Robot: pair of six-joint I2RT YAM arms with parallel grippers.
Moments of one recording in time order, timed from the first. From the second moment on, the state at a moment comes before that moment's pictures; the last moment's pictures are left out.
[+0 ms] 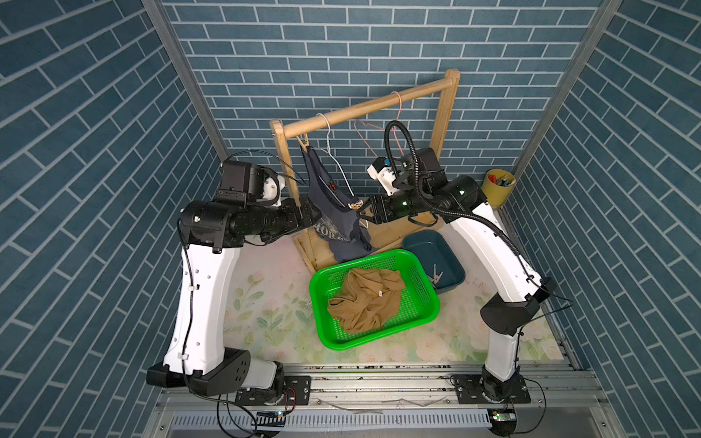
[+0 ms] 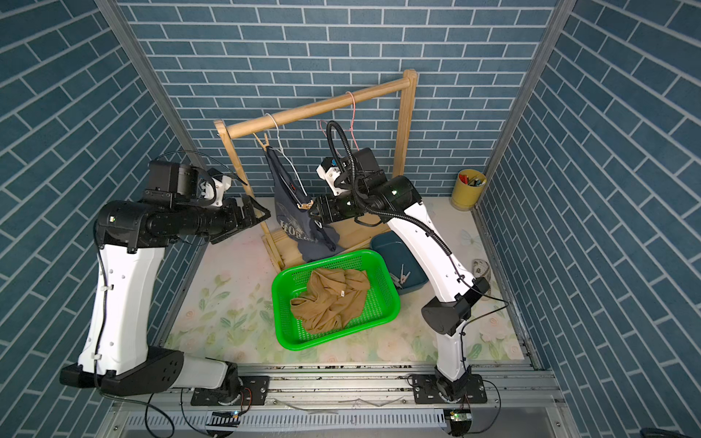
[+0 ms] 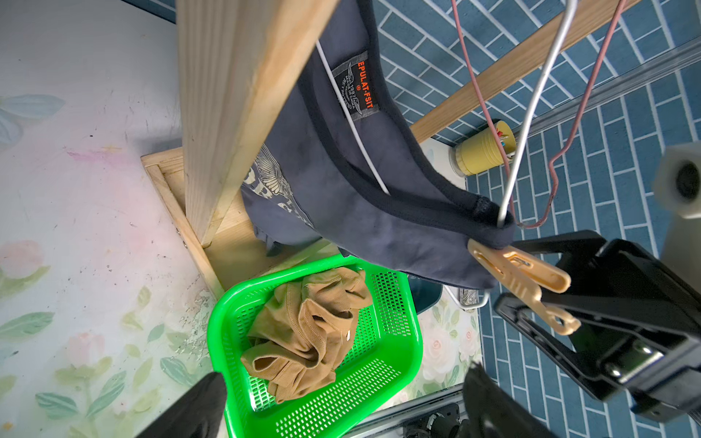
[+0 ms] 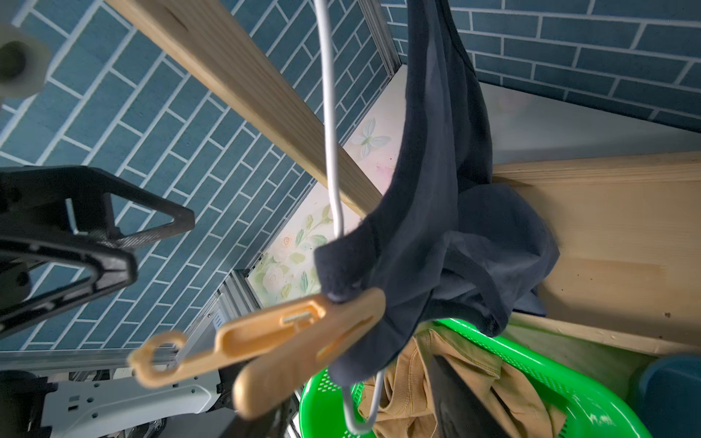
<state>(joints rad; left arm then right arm) -0.18 1.42 2.08 -1.45 0.33 -0.49 0.77 1.95 2.46 -1.18 -0.39 0.28</state>
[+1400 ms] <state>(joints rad) -0.16 1.58 2.16 -1.39 0.10 -0.51 0.80 1.80 2.47 -1.24 -0.23 0.25</state>
